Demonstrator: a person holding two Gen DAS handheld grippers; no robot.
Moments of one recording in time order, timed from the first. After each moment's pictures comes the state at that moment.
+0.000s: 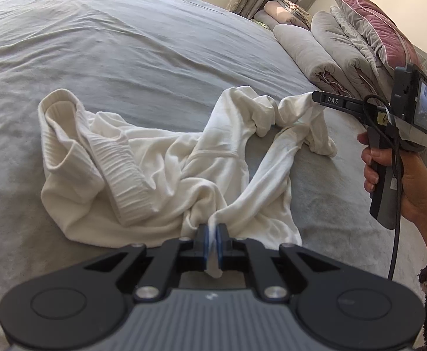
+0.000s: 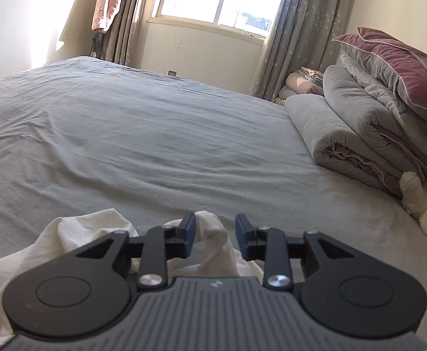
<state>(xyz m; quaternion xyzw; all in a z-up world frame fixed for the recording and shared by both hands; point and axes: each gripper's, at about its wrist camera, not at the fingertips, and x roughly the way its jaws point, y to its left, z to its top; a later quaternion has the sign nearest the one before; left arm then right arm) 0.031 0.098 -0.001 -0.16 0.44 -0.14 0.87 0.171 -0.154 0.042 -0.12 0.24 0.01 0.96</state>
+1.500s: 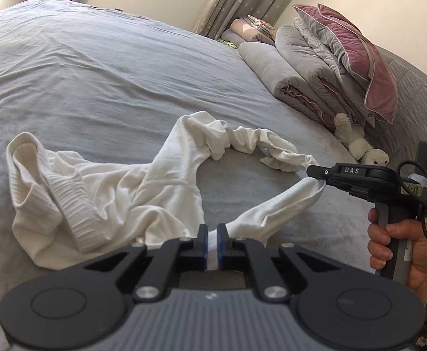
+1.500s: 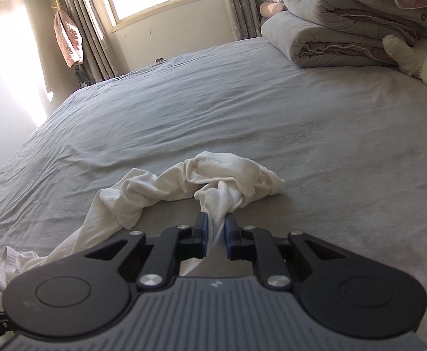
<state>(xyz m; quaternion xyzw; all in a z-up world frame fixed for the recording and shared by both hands) 0.020 0.069 0.028 -0.15 0.38 -0.20 0.89 0.080 -0.234 0.048 0.13 0.32 0.03 0.94</state>
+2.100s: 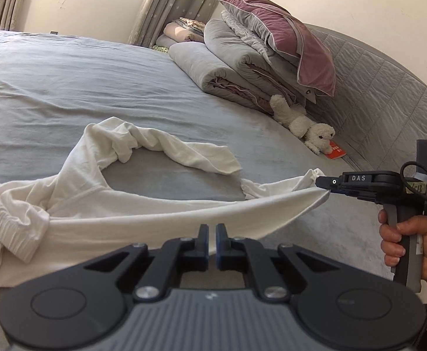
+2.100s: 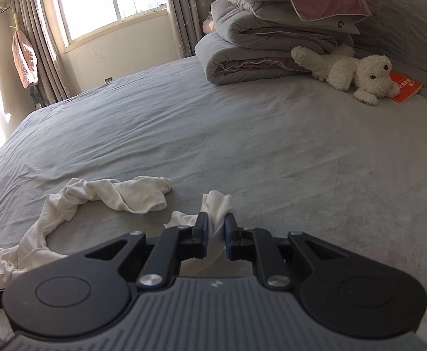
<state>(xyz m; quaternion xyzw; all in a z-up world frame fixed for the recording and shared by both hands) 0.002 0.005 0.028 -0.10 0.34 -0.29 0.89 0.006 -0.312 0.057 0.13 0.32 -0.07 0.93</state>
